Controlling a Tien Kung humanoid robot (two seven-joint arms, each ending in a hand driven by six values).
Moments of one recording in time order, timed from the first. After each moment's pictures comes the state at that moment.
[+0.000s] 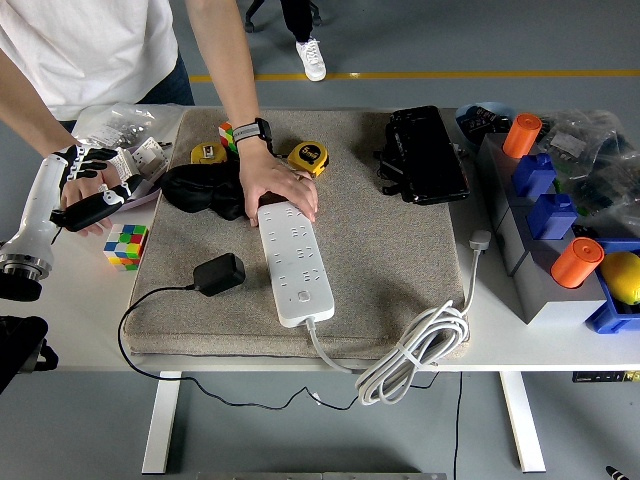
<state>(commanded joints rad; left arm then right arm) -0.17 0.38 -1.22 -1.33 1.48 0.39 -0.10 0.03 -0.32 0.70 0.39 -0.12 -0.02 -0.01</state>
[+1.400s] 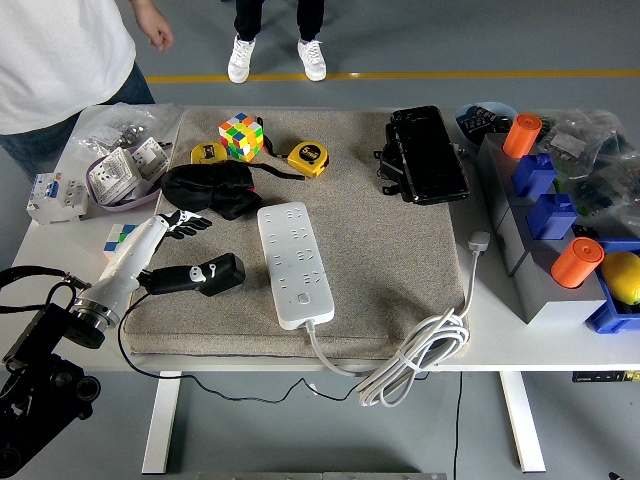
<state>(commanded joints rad) -0.16 0.41 -0.95 -1.40 1.62 0.37 -0.04 0.01 -0.32 0.72 0.39 -0.13 -0.01 -0.01</state>
